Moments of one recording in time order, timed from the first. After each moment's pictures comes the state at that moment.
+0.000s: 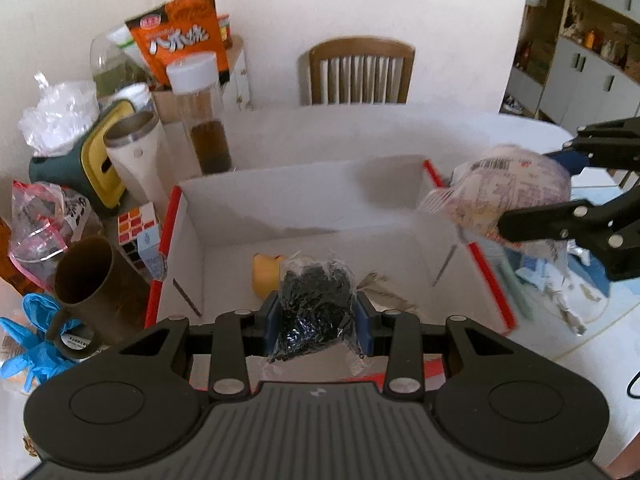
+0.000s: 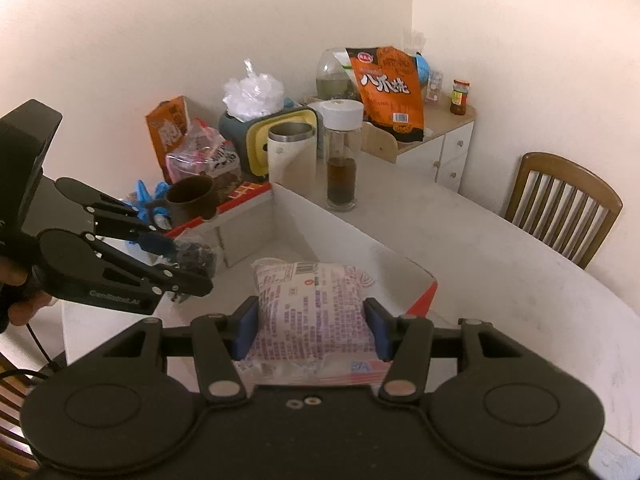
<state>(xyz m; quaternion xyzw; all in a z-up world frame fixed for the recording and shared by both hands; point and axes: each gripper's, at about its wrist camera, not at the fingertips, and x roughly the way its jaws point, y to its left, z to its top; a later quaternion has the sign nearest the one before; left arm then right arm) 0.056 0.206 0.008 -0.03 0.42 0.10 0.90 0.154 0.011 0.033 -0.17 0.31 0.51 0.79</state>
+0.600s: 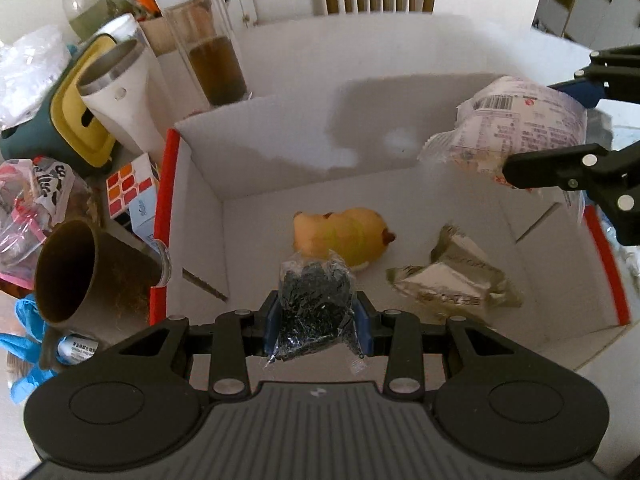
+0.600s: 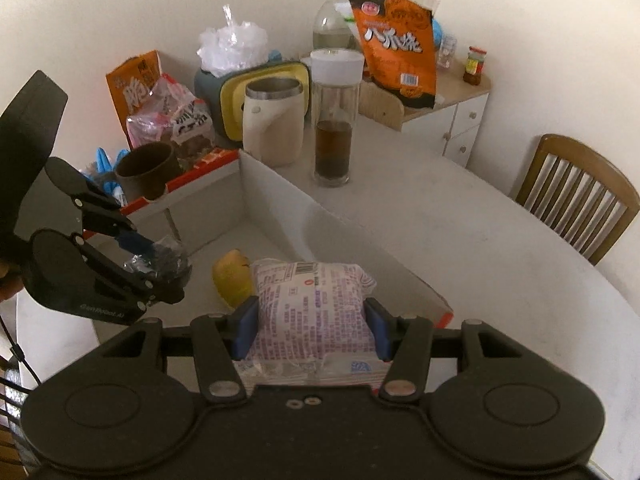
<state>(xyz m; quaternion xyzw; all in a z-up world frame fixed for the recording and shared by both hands) 0.122 0.251 -0.044 -0.01 0.55 0.11 0.83 0.209 0.083 -0.013 -0.22 0.35 0.50 0.76</state>
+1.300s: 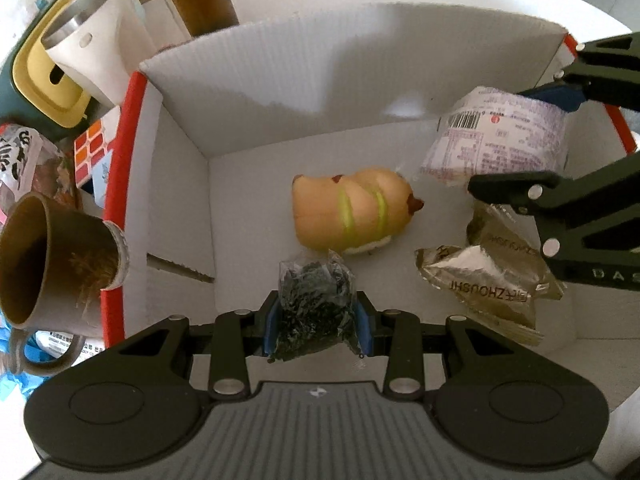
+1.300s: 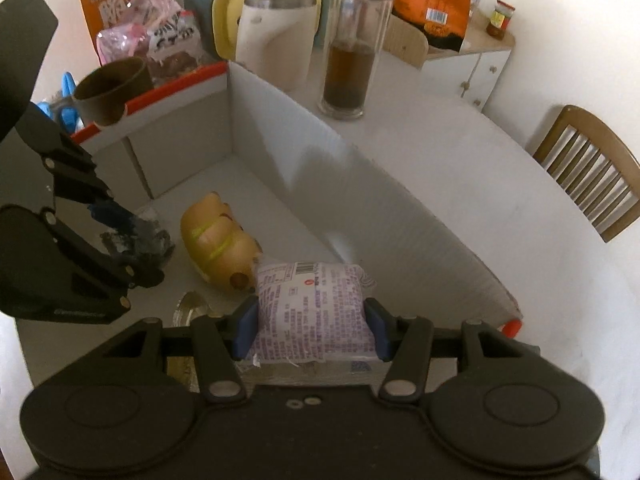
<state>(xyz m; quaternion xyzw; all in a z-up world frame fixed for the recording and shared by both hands) 0.143 0.263 -0.086 -0.02 0.61 0.12 0.78 0.214 0.140 -0.071 -0.31 0.40 0.47 0.73</state>
